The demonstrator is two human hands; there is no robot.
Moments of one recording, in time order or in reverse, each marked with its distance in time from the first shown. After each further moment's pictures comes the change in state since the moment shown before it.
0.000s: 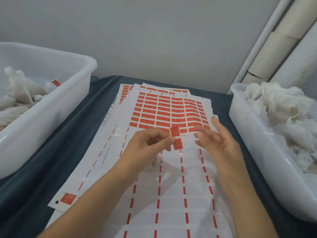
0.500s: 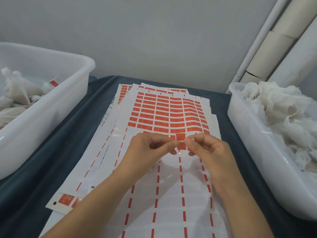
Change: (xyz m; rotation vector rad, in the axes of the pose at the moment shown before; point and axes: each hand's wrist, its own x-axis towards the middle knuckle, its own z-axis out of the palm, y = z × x) left_hand -0.006 0.003 0.008 0.153 0.010 0.098; right_hand -0.003 -0.001 0.005 -0.020 -0.113 -0.009
